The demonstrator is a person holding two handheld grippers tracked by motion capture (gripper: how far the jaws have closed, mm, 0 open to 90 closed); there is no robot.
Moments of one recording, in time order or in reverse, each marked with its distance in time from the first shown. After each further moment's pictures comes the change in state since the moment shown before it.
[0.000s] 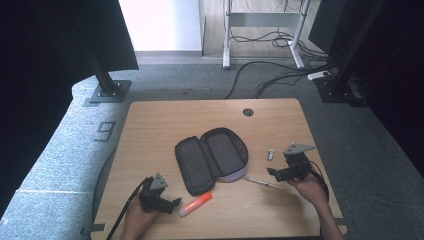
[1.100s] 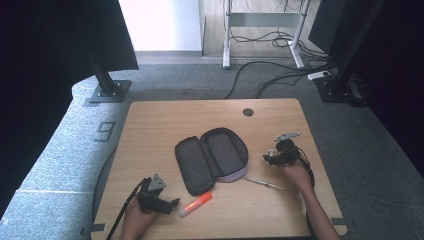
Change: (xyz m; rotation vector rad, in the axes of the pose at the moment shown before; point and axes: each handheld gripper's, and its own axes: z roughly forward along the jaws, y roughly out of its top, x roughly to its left) left arm 0.001 -0.003 -0.003 -0.001 0.004 -0.008; right arm -0.037 0.011 0.066 0.108 -0.070 0.068
